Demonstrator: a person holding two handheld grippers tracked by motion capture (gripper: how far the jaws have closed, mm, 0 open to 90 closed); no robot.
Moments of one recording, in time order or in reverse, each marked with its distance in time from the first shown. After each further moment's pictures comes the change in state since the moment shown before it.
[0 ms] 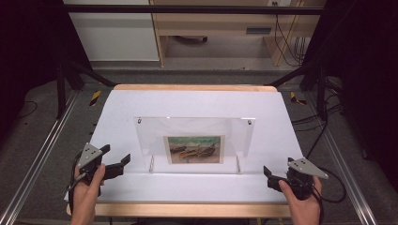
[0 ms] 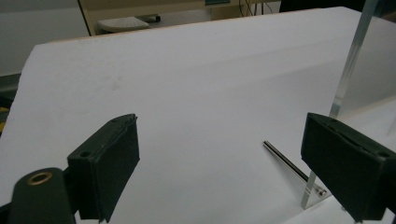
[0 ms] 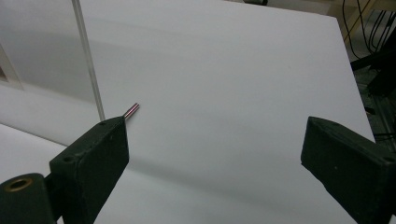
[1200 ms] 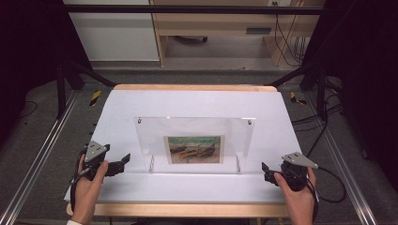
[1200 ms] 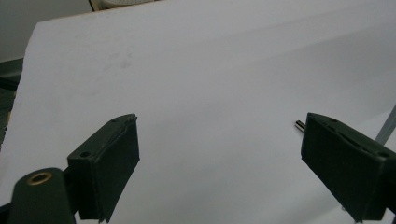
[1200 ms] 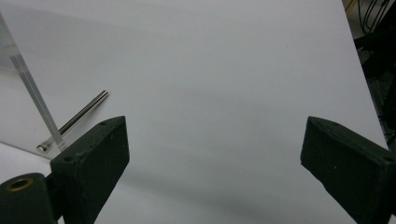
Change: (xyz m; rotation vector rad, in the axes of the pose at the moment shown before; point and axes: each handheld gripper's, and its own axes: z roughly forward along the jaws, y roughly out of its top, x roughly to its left) left arm 0.015 -0.005 0.019 0.101 0.029 0.026; right arm -0.008 -0.001 0.032 0.088 -0.040 -0.008
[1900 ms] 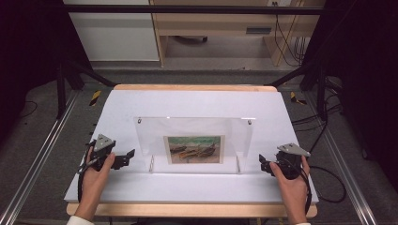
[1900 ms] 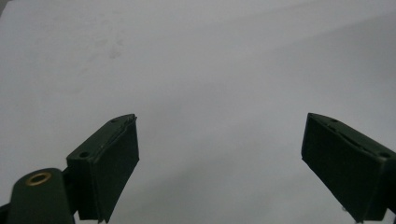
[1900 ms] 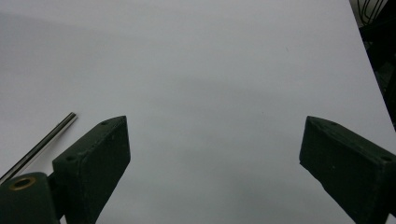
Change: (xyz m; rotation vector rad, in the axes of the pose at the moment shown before) left arm 0.011 0.004 0.035 0.069 -0.022 0.001; right arm -0.007 0.013 0.034 0.032 -0.022 0.029
